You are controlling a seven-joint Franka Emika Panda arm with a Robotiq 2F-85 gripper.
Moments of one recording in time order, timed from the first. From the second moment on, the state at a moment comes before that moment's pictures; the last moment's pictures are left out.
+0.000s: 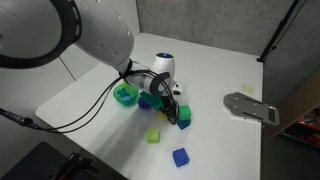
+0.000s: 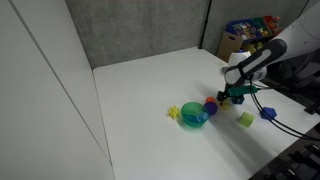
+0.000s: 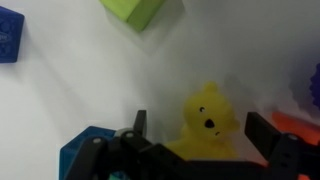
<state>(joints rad) -0.04 0.90 -0.14 -1.76 0.03 2.49 0.31</state>
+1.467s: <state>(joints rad) 0.03 0.79 -0.20 -1.70 0.03 2.36 0.34</state>
